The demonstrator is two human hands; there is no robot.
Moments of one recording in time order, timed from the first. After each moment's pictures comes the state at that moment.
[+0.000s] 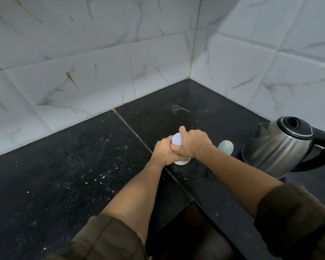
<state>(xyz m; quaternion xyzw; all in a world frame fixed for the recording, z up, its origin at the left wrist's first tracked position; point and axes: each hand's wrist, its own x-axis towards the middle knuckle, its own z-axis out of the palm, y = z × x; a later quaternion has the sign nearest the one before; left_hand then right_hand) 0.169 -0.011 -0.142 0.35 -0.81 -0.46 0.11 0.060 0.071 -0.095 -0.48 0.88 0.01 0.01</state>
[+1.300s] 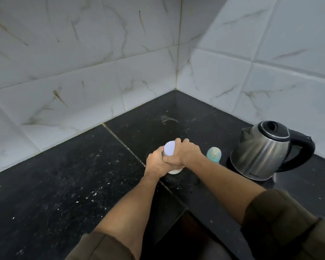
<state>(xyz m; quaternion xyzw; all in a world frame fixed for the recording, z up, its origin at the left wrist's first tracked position) 0.165 0.002 -0.145 0.38 -0.79 -0.47 0.13 0.067 0.071 -0.088 -0.36 0.92 -0.02 0.14</state>
